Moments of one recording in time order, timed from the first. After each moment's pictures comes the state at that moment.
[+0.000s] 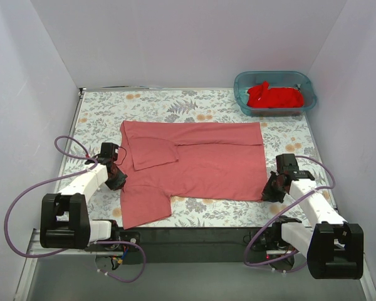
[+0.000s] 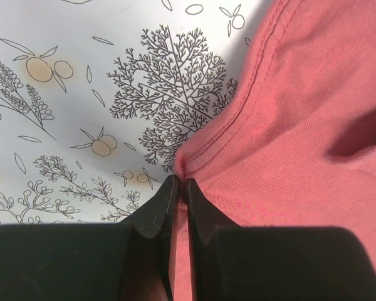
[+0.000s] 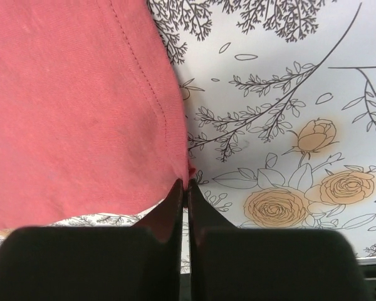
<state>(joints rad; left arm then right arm) -0.04 1.29 0.63 -0.62 -0.19 -0.78 0.04 1.04 0.49 -0.74 -0.07 0.55</state>
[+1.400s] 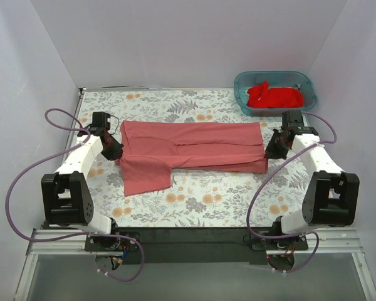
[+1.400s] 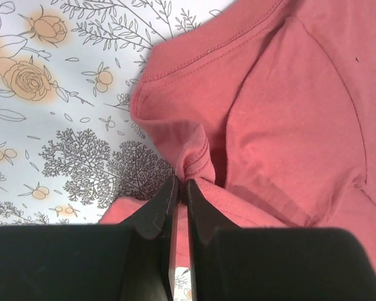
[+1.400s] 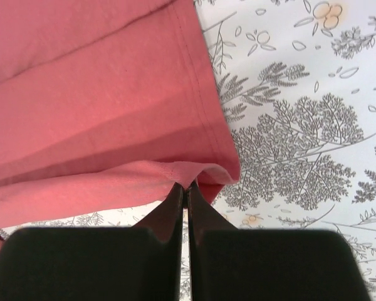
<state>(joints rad) 0.02 1.48 1.06 -0.73 -0.11 -0.77 -0.02 1.45 1.03 -0.73 -0.09 0.43</state>
